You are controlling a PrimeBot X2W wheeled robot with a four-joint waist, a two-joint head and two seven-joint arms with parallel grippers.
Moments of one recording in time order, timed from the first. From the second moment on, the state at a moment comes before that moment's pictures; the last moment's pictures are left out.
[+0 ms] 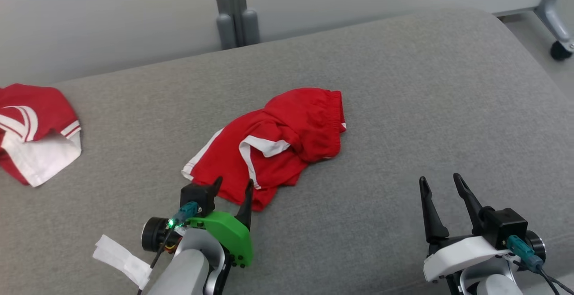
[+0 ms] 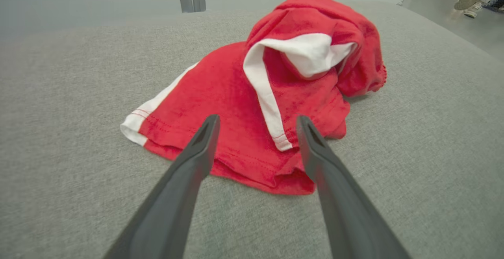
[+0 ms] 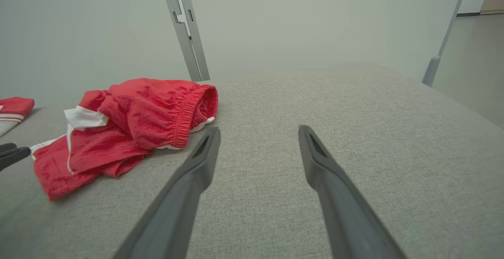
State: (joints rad) left arm -0.35 0.05 -0.47 0.64 -0.41 0.01 -0.14; right arm -0.01 -0.05 0.04 0.21 0.14 0.13 -0.26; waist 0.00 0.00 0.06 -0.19
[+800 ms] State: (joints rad) left arm -0.45 0.05 -0.59 0.77 -0.57 0.03 -0.24; right arm 0.00 -0.05 0.04 0.22 0.14 0.13 -0.26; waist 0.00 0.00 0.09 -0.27
